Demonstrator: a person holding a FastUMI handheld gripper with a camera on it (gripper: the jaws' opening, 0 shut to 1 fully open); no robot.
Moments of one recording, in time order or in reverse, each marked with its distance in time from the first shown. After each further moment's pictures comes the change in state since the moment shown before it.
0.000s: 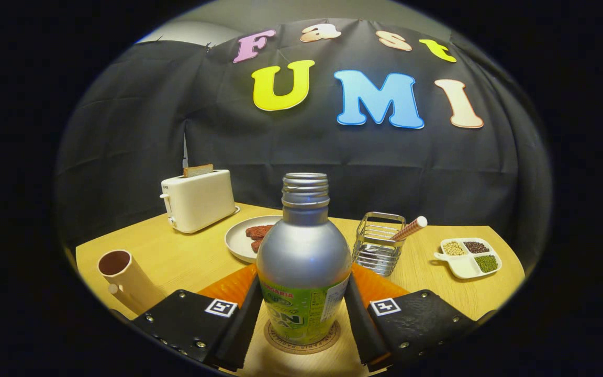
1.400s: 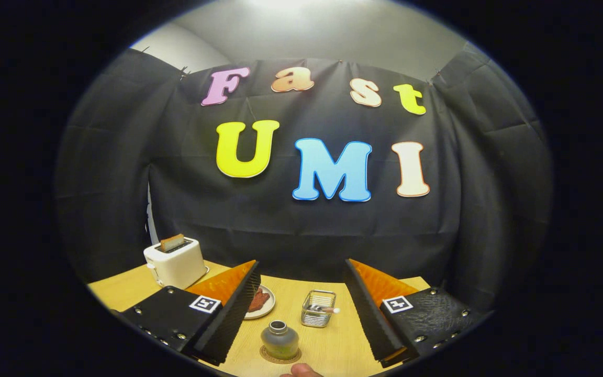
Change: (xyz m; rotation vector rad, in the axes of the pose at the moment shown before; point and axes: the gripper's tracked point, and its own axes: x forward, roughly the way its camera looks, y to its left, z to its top) arm -0.127 -0.040 0.240 0.025 -0.191 -0.325
